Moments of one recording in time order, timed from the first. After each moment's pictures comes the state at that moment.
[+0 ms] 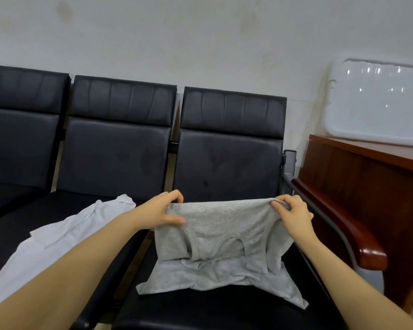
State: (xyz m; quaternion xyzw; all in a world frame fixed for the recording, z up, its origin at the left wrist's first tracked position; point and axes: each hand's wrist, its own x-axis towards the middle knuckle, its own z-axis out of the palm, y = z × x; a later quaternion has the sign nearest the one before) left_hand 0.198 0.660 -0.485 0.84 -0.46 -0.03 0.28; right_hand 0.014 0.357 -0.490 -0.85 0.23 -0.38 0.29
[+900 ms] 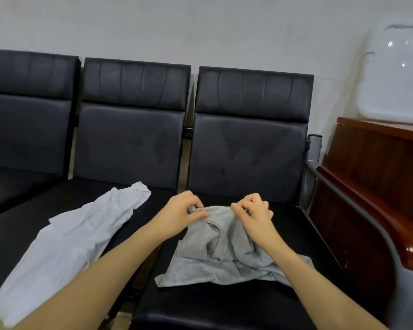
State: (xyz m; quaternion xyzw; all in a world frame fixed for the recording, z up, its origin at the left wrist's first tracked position) left_hand 0.186 0.649 -0.524 0.79 -0.45 0.08 0.41; right_hand 0.078 0.457 -0.530 -0.89 0.10 -0.27 0.35
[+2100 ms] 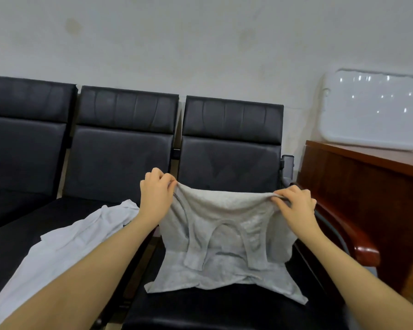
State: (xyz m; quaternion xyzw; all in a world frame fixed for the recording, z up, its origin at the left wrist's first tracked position) left_hand 0.189 0.650 -0.473 0.80 -0.28 0.40 0.34; right_hand -0.006 0.384 -0.459 -0.88 0.19 -0.43 0.12
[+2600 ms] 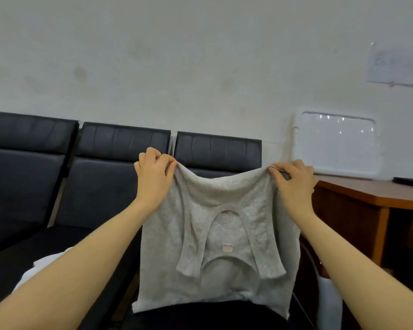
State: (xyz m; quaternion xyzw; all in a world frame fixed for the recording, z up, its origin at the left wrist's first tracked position) left_hand 0.112 0.668 -0.362 0.70 -0.30 0.52 0.39; right_hand -0.070 0.432 -0.343 -0.75 0.14 -0.63 0.15
